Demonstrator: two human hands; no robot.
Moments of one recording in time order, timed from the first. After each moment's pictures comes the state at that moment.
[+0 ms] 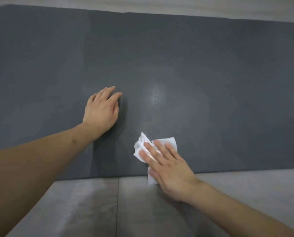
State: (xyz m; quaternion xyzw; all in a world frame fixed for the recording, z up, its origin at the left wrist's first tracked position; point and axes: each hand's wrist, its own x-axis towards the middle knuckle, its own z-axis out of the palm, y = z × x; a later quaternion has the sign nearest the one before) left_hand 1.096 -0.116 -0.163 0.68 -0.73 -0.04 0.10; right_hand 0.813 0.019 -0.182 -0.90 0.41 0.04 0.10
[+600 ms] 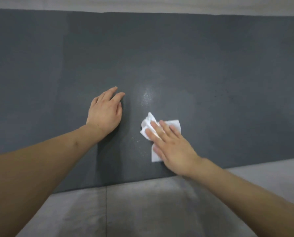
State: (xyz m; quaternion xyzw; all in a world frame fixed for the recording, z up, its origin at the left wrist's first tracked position) left_hand 1.040 -0.138 -0.163 0.66 -0.74 -0.09 0.11; right_hand 0.771 -0.043 -0.180 -0.87 0.47 0.03 0.13
